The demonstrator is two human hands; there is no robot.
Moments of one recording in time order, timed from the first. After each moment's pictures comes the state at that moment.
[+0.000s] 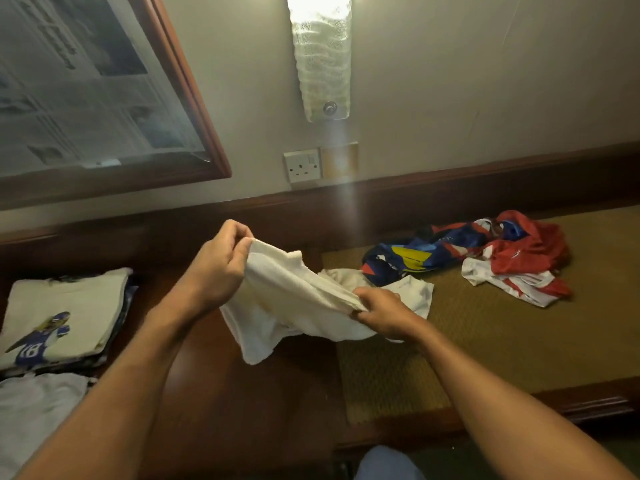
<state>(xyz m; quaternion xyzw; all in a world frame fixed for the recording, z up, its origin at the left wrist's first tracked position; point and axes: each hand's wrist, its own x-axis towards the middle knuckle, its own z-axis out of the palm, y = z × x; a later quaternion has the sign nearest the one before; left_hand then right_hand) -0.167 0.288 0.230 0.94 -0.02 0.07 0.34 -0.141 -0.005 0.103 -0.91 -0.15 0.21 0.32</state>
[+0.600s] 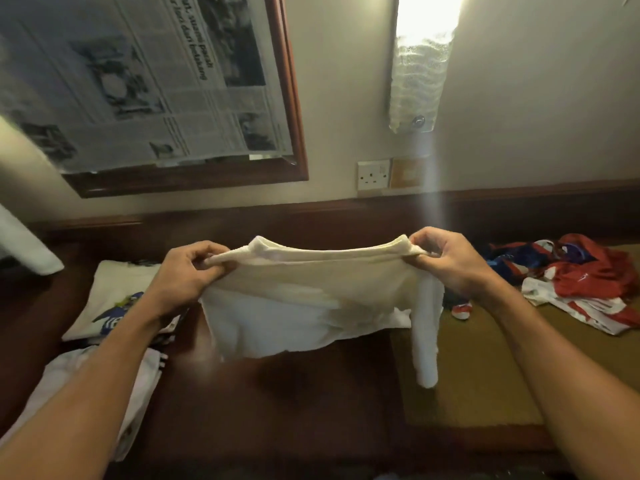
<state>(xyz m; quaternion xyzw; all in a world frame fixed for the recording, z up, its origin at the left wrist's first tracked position) -0.248 0.460 0.239 0.88 0.09 0.09 0.46 -0.146 0.045 0.214 -0.82 -0.17 0.08 0.53</state>
